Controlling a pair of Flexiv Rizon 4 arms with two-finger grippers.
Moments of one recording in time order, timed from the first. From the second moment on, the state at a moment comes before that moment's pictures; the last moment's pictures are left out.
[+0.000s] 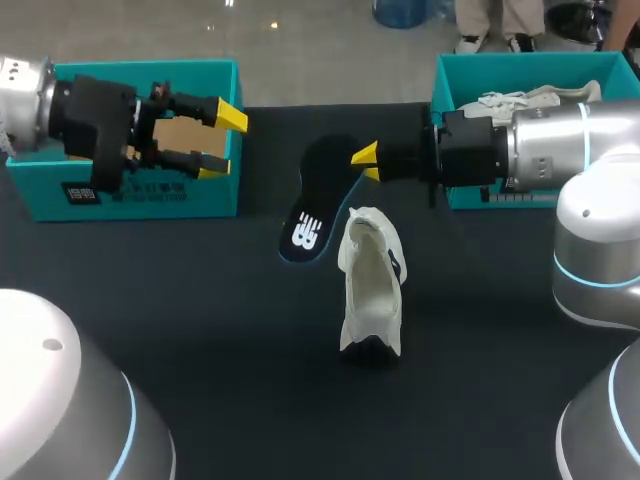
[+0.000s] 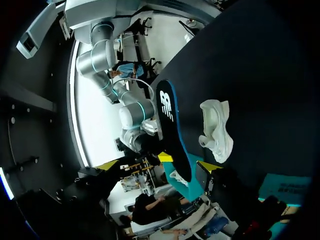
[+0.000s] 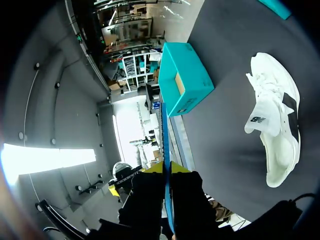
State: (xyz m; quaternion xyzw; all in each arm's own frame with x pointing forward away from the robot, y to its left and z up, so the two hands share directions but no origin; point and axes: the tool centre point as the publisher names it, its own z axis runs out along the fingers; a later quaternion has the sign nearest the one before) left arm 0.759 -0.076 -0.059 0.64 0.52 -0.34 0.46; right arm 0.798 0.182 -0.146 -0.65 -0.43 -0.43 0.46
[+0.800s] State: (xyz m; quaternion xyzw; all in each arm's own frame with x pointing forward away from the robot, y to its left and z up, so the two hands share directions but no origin) left arm 0.768 -0.071 -0.026 0.82 0.45 -0.22 0.28; right arm 0.798 0.182 -0.146 -0.65 -0.43 -0.43 0.46
